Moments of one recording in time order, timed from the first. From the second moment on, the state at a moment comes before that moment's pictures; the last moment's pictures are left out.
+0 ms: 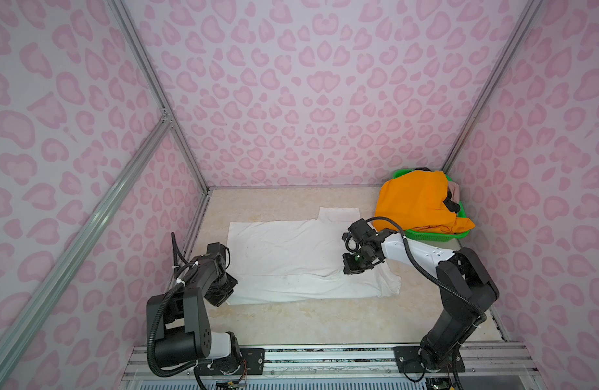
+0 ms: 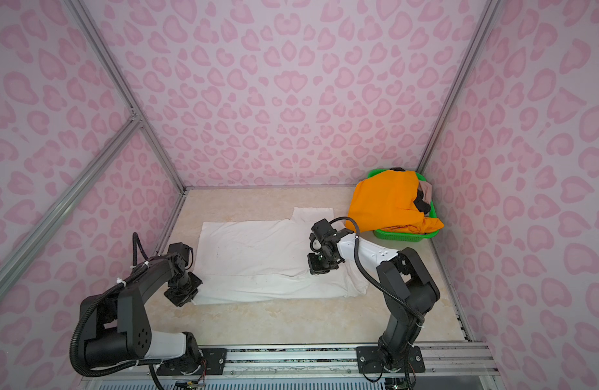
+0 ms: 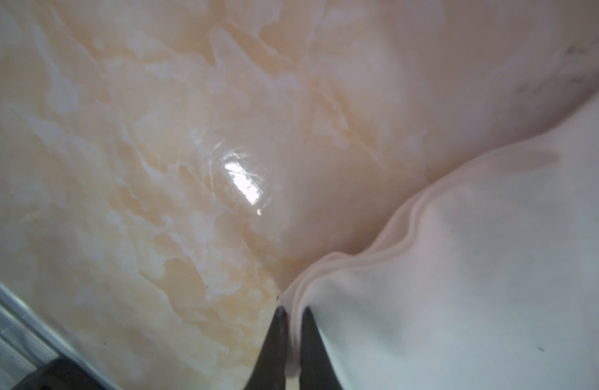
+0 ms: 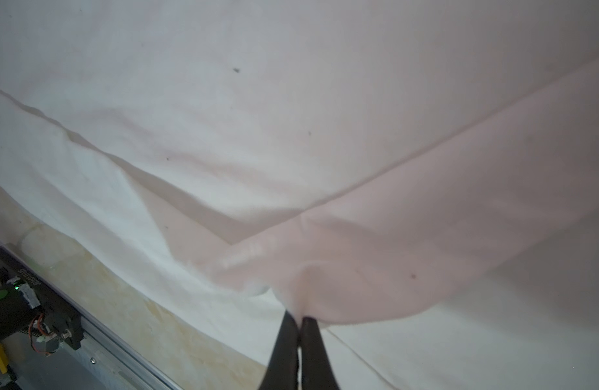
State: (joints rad) left arm 0.16 1.40 0.71 -0.87 -0.13 -0.76; right arm 0.62 1.74 1.16 -0.68 -0.32 0.31
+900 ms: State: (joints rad) left arm 0.16 1.40 0.71 -0.87 -0.13 -0.75; right arm 0.65 1.99 1.57 -0.77 -0.23 0.04
